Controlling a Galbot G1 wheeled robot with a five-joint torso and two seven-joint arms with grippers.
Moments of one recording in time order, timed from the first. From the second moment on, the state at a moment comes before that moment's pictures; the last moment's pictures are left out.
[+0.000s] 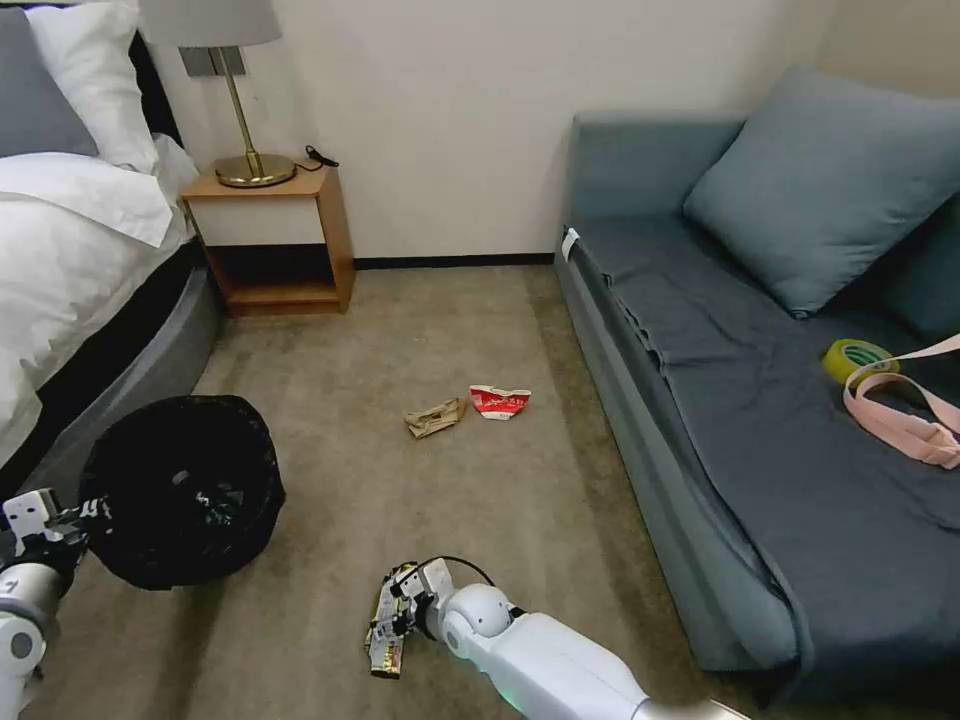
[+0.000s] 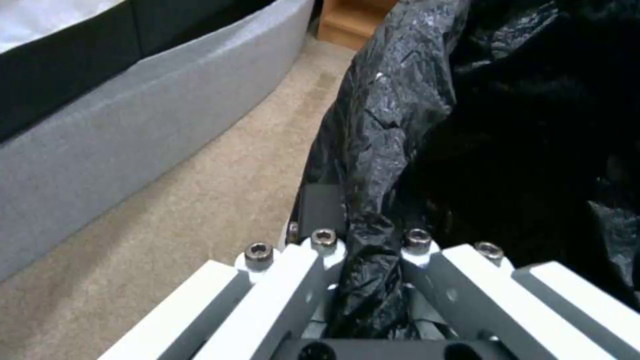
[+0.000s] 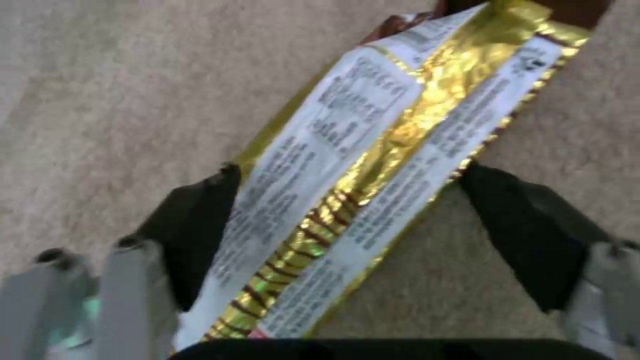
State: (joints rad) left arm 1.45 -1.13 -1.09 -1.76 -0.72 0.41 0.05; right arm -0.74 1.52 -0.52 0.97 0.65 -0.47 0.01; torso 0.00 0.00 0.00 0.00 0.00
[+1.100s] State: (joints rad) left arm 1.44 -1.13 -1.09 -1.75 -0.71 0.40 0.06; right arm -0.70 1.48 -0.51 1.00 0.64 -0.45 0.01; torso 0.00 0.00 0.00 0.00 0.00
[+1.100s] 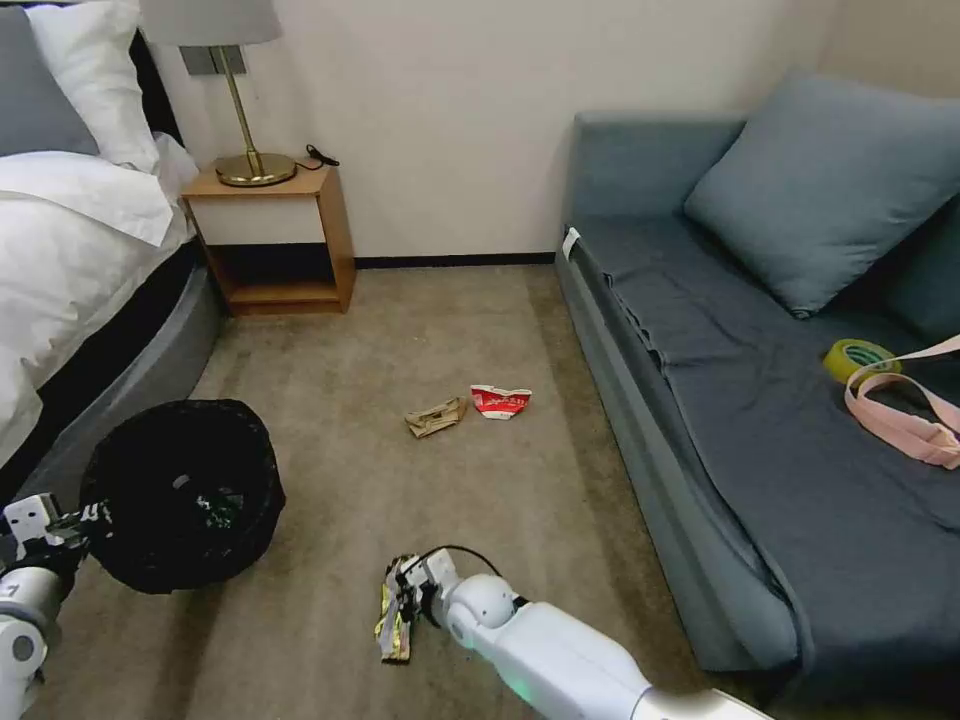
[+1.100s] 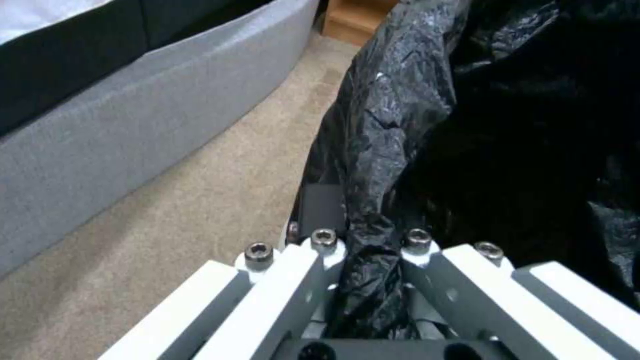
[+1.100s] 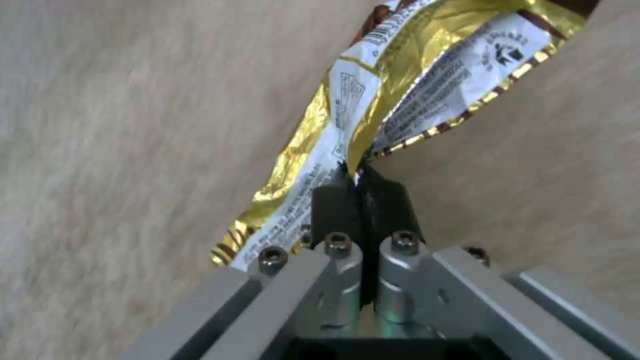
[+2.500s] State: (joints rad) left arm 1.44 -1.14 -1.06 -1.79 -0.72 0.42 0.05; right arm -0.30 1.48 -0.67 1.59 0.79 -0.05 0.11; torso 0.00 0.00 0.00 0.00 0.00
